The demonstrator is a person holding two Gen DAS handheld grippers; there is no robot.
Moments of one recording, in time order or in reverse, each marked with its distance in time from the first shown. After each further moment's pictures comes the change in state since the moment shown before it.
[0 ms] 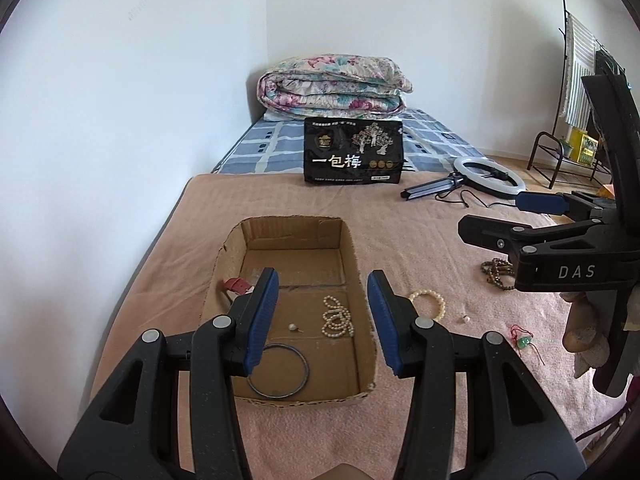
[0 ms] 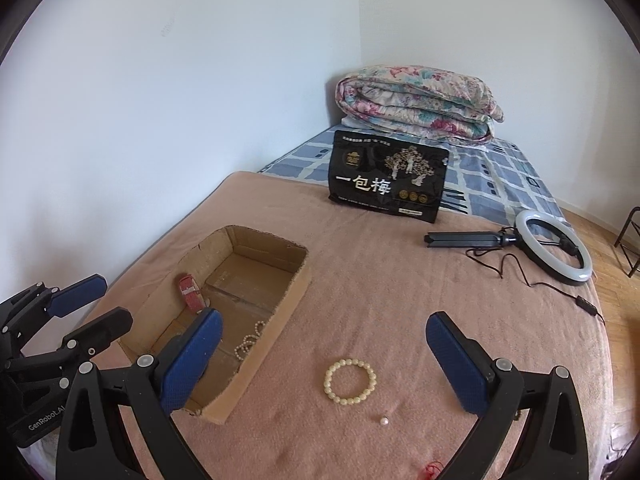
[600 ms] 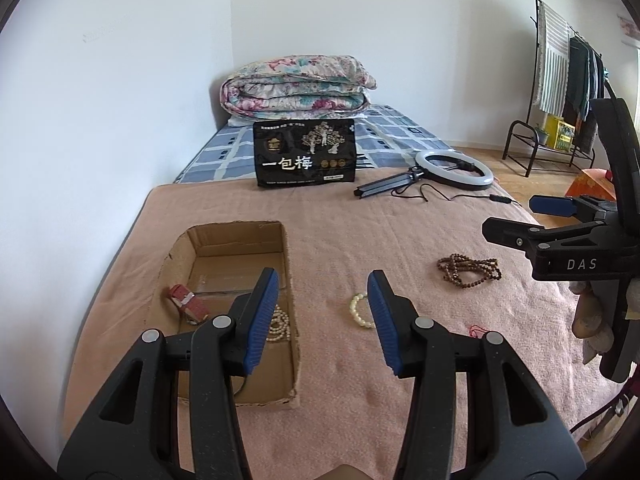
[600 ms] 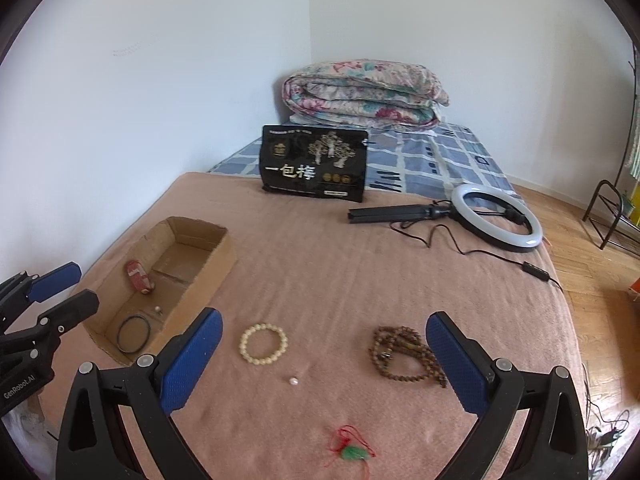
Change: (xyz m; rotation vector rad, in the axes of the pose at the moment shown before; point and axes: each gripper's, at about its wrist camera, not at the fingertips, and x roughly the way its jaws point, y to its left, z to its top) left arm 0.003 -0.065 0.001 0.062 -0.002 -0.076; right arm -0.037 -0.087 -0.036 0.069 0.007 -0.114
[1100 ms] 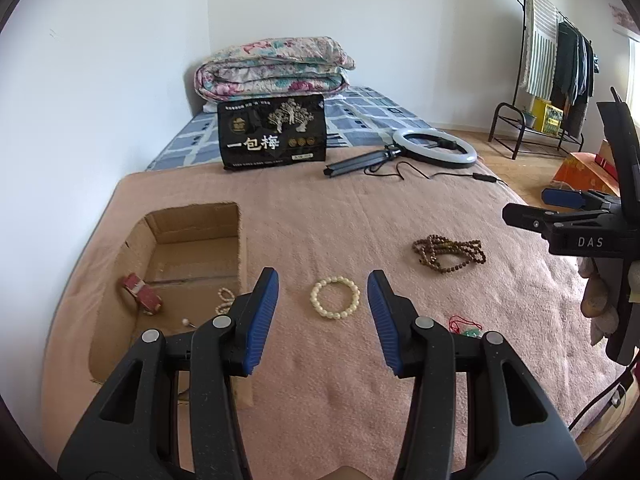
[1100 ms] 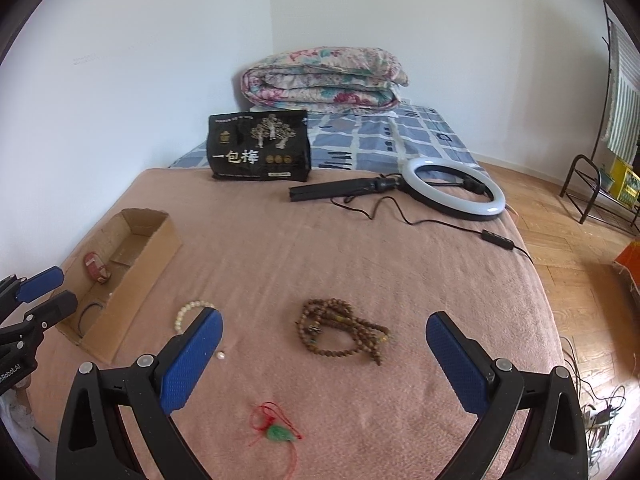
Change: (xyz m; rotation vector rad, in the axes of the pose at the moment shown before) left arm 0.034 -0.037 -0.011 0.022 0.055 -0.051; right arm 0.005 -0.074 -0.030 0.076 0.027 -0.069
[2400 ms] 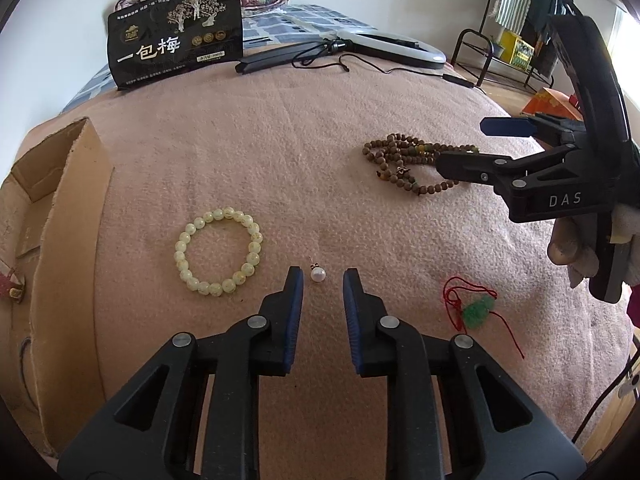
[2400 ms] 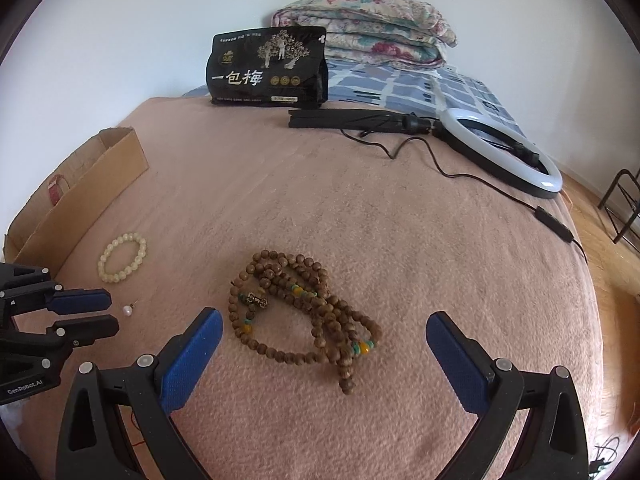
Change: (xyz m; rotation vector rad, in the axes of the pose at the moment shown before) left arm 0.138 -0.059 -0.041 0.091 0.285 -0.170; right arm 0.121 -0.027 -0.028 -0.172 0.148 0.114
